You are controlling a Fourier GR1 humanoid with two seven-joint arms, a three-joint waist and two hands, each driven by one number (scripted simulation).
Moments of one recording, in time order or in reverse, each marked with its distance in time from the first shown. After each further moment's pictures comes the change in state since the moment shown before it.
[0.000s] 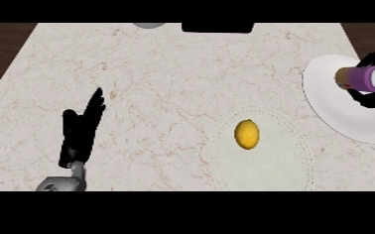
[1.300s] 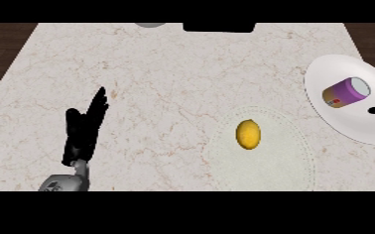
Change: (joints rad) left arm -0.013 -0.018 0.004 0.017 -0.003 -0.007 -0.010; right arm -0.183 -0.134 -0.190 0.521 -0.194 0.410 -0.332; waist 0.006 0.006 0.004
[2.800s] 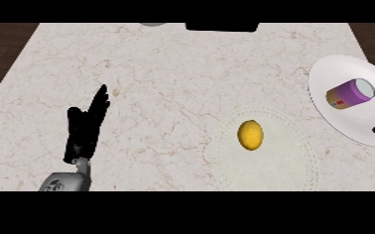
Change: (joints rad) left arm -0.016 -0.006 0.001 0.003 -0.010 -0.004 -0.007; right arm 0.138 0.006 0.012 -0.034 -0.078 -0.023 -0.044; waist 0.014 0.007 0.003
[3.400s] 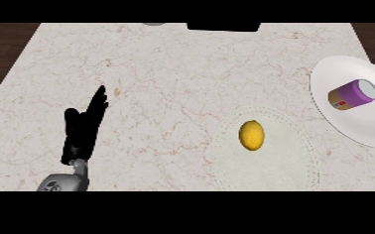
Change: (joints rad) left arm 0.010 0.008 0.005 -0.011 0.005 -0.013 0.001; right arm 0.029 -0.058 -0.003 0.018 -0.011 -0.029 -0.010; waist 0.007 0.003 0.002
